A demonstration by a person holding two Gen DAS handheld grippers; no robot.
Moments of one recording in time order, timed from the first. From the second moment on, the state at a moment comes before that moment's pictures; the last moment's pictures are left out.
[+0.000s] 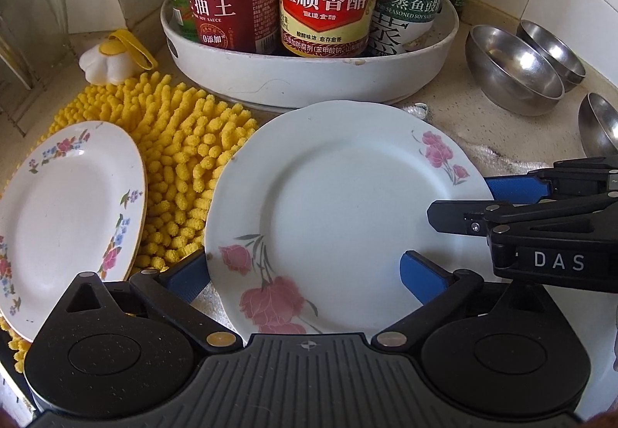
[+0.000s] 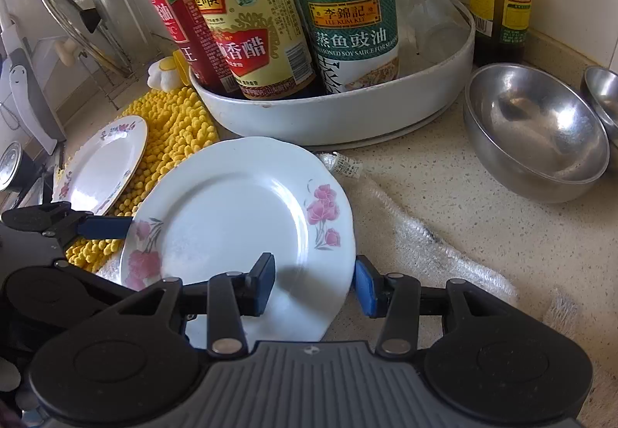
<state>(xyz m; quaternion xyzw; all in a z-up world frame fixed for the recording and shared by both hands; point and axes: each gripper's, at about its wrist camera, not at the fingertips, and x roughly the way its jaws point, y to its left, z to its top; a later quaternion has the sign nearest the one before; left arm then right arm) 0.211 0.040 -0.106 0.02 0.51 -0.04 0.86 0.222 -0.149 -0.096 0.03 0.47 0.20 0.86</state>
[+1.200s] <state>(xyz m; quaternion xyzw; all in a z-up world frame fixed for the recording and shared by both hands) 0.181 0.041 -0.076 0.01 0.48 -0.08 0.87 0.202 -0.164 -0.094 0.06 0.48 0.18 0.86</state>
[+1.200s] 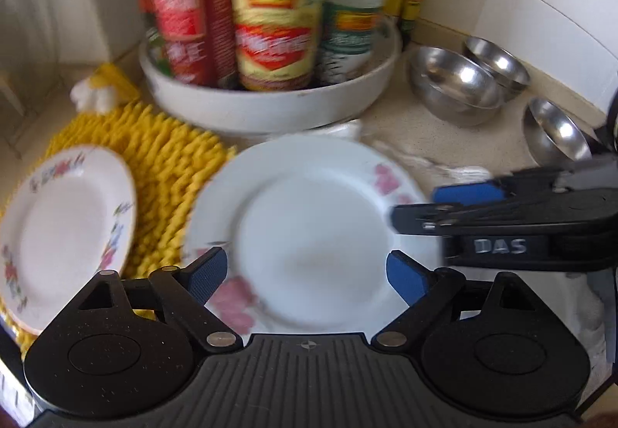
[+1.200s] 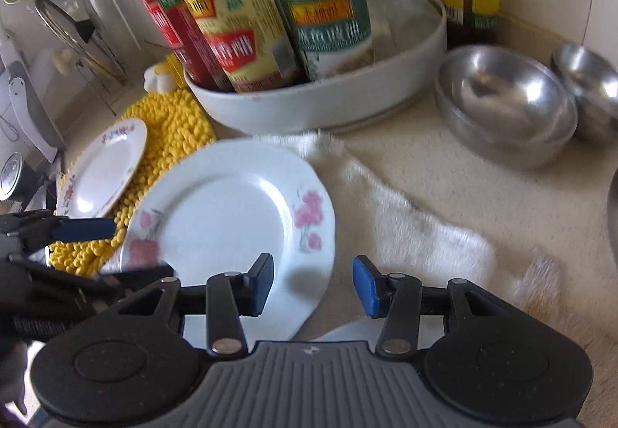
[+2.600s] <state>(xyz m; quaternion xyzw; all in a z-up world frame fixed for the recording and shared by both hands) 0.188 0.043 -0.055 0.02 0.46 -0.05 0.89 0.189 -0.166 -0.060 0.10 0.46 0.20 0.86</state>
